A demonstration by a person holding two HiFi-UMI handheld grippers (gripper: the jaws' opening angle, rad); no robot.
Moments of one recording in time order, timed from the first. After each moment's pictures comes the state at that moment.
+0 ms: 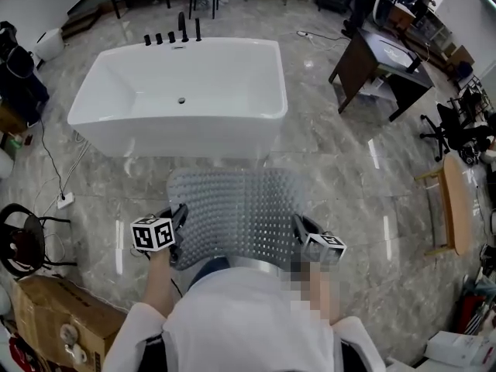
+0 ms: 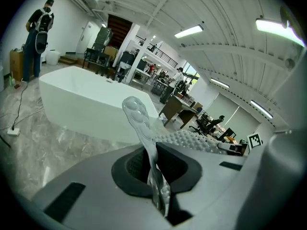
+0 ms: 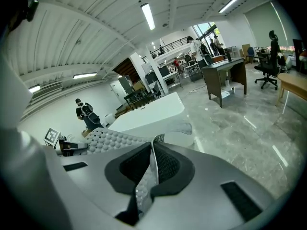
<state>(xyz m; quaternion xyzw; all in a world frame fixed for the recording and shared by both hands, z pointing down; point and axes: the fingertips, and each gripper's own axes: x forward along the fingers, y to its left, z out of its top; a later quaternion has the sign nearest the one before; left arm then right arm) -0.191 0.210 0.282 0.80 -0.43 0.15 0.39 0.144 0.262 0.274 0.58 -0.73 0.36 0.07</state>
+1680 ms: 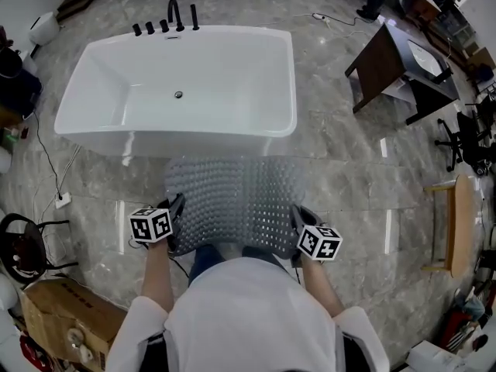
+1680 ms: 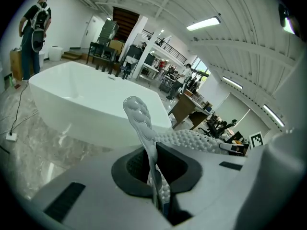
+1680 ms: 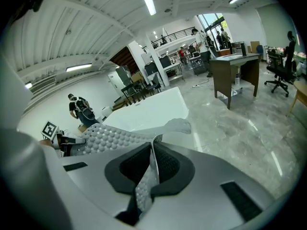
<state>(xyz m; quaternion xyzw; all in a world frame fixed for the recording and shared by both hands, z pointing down) -0.162 -0.014 0.321 0.76 -0.46 0.17 0.42 0.177 0.024 0.316 0.55 -0.73 0.38 0.12</state>
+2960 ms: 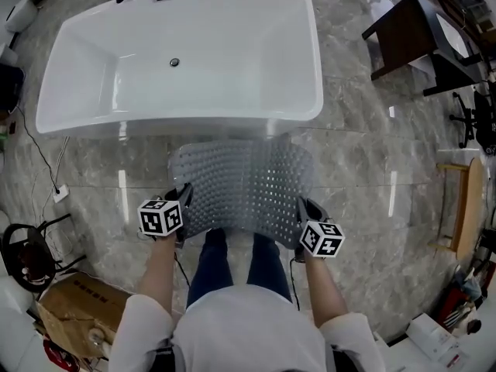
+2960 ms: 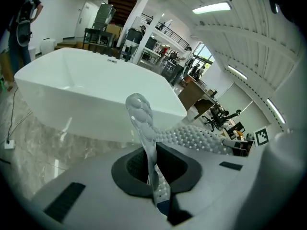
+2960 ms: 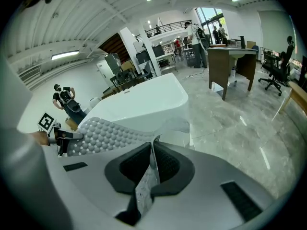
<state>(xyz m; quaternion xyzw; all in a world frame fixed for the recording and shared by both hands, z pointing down) -0.195 -0.096 0.446 0.75 -0.42 0.24 0.45 0.132 -0.036 0.430 0.58 -0.68 0.41 0.18</state>
